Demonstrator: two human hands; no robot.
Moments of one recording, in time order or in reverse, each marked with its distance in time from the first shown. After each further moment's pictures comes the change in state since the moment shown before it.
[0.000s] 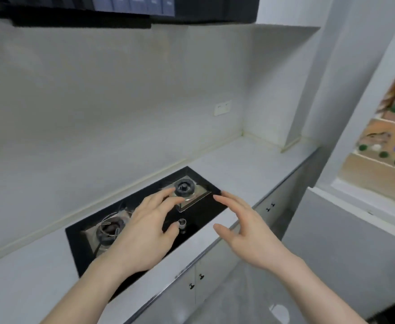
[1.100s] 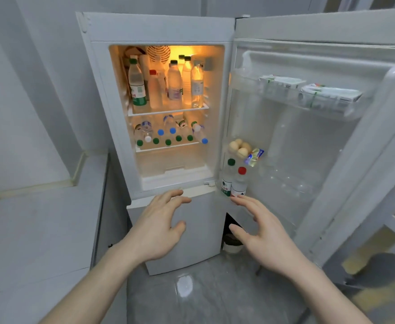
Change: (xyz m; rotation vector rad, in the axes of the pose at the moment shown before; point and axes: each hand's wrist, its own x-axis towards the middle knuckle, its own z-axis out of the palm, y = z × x) left_hand 0.331 0.303 0.281 -0.202 -0.587 1.019; right_hand -0.125 0.206 -0.209 -0.215 0.864 0.885
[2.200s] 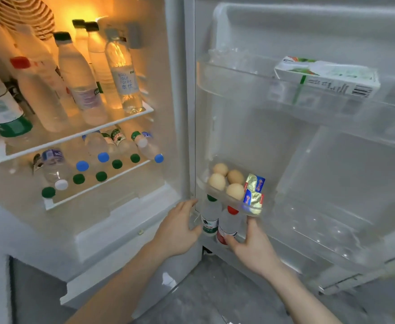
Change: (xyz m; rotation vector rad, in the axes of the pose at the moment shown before) left_hand 0.344 -0.103 0.158 -0.196 -0.351 0.100; right_hand 0.228 0.164 0.082 0.071 0.271 0.498
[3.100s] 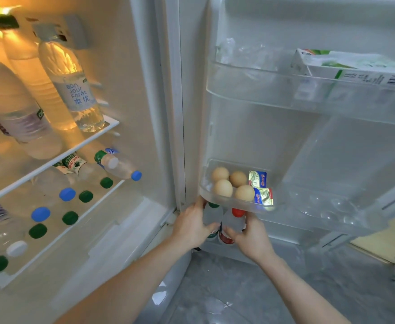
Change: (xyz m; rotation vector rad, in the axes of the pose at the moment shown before) left_hand 0.093 -0.032 0.021 0.021 -0.164 0.250; right_hand 0.031 0.000 0.061 -0.022 0.321 0.325
